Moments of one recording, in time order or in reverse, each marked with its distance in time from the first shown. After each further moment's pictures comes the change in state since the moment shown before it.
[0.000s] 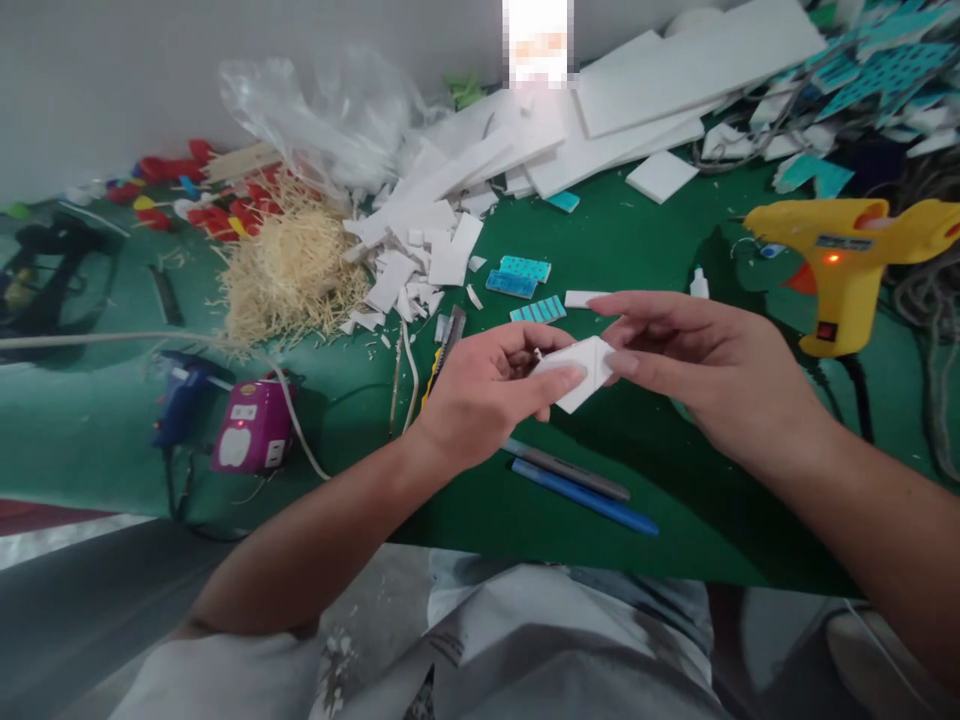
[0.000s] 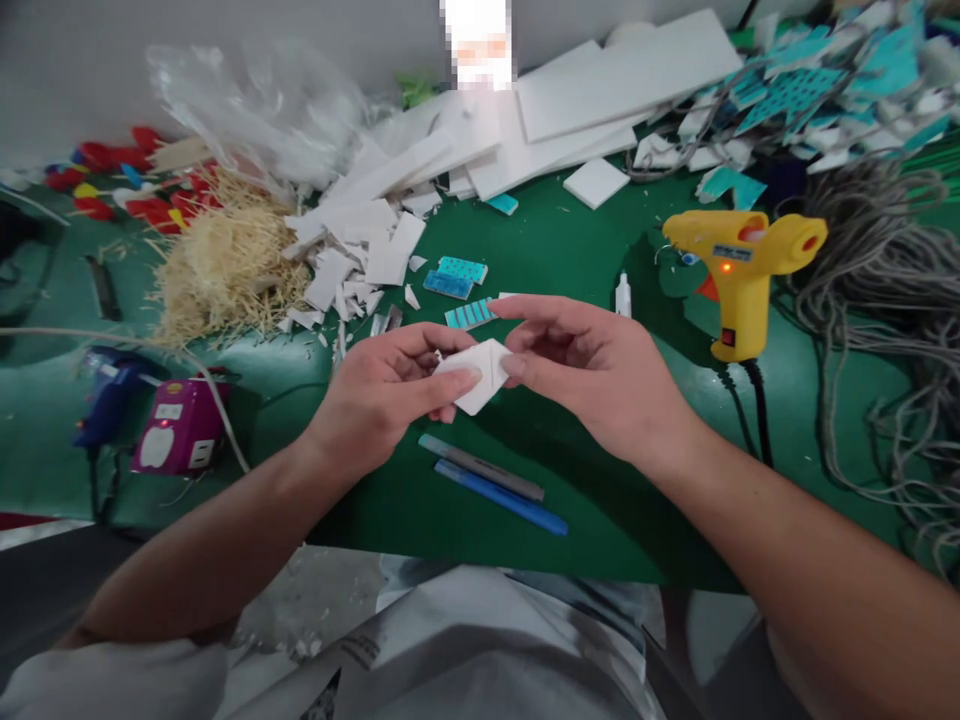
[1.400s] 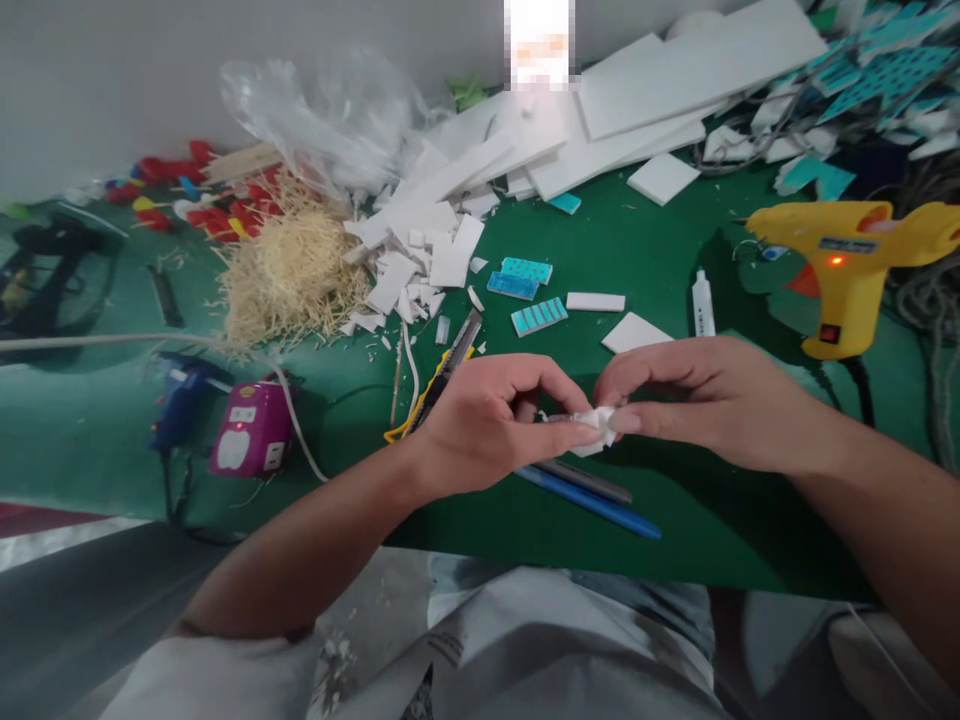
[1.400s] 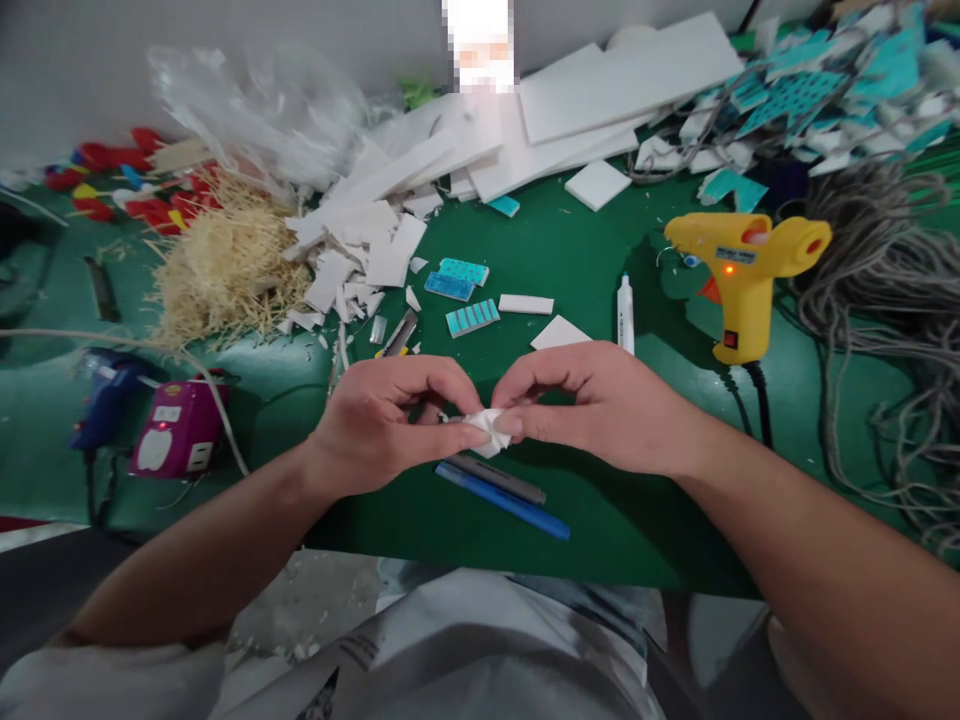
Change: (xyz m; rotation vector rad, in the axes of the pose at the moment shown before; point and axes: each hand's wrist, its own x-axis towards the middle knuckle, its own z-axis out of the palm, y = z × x) left_hand -0.012 0.010 -0.004 0.362 -0.130 0.094; right_hand 0.004 -0.011 -0.009 -0.057 -0.480 0.056
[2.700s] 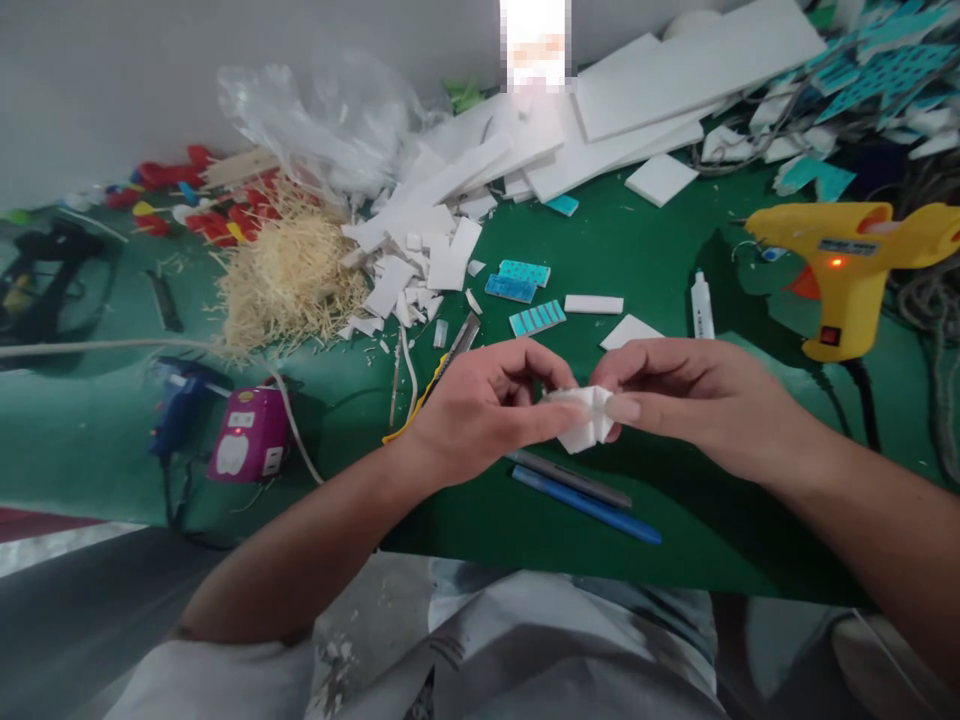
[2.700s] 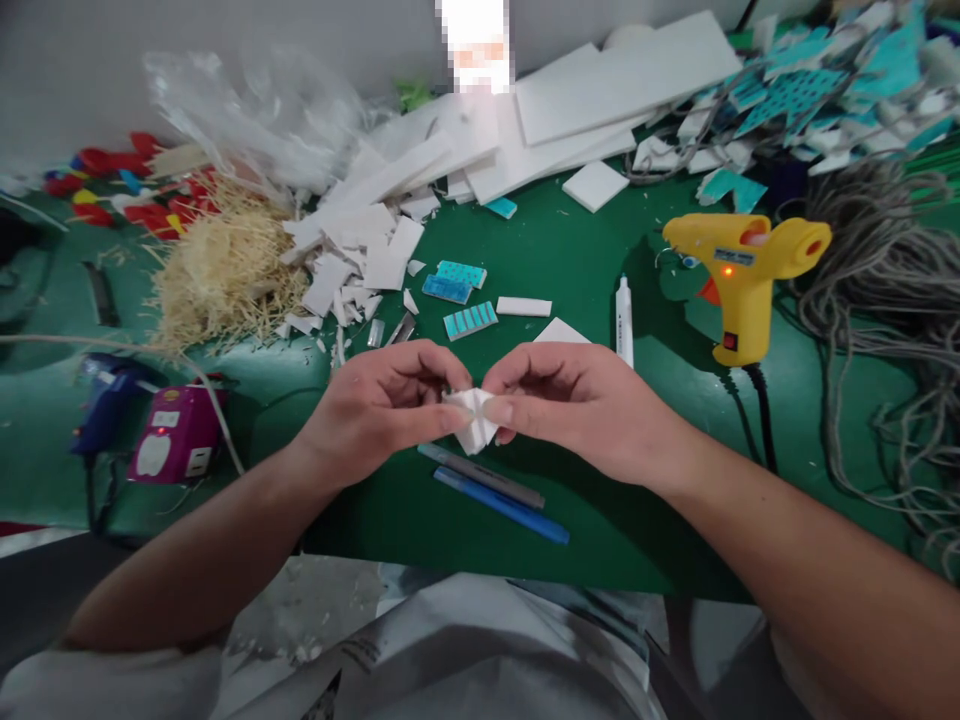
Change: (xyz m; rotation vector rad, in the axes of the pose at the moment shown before) left_hand 0.007 -0.001 -0.004 -0.243 0.006 -0.159; right_hand 0.000 -0.003 0.010 0.214 0.127 0.075
